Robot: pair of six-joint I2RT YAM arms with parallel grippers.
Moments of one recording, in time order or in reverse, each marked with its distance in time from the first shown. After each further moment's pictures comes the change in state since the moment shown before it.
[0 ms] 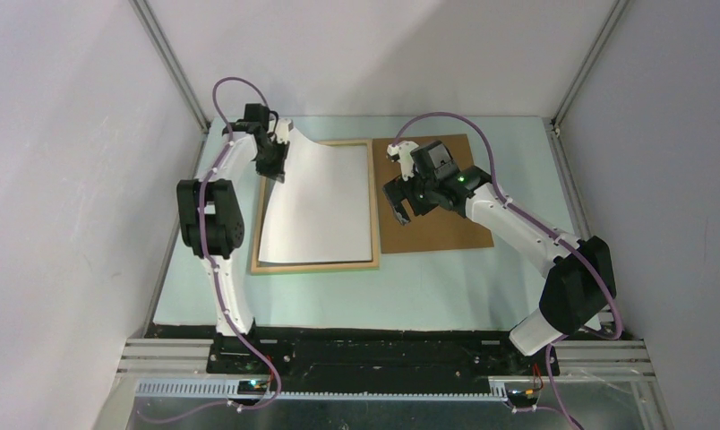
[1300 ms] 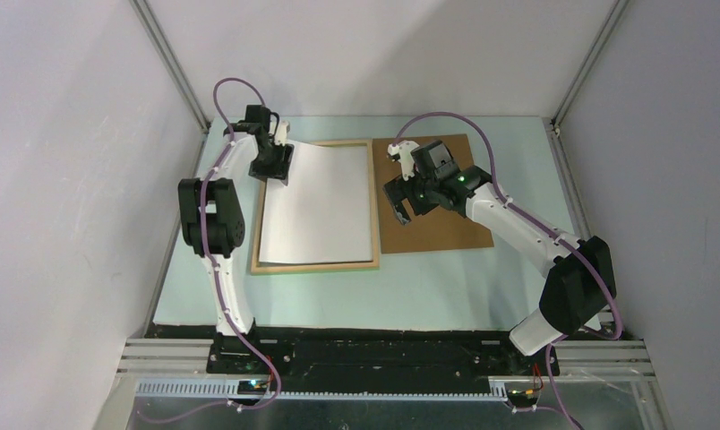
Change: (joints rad) left arm -0.002 0.015 0.000 0.000 -0.105 -0.012; right arm -0.003 0.000 0.000 0.000 0.000 0.000
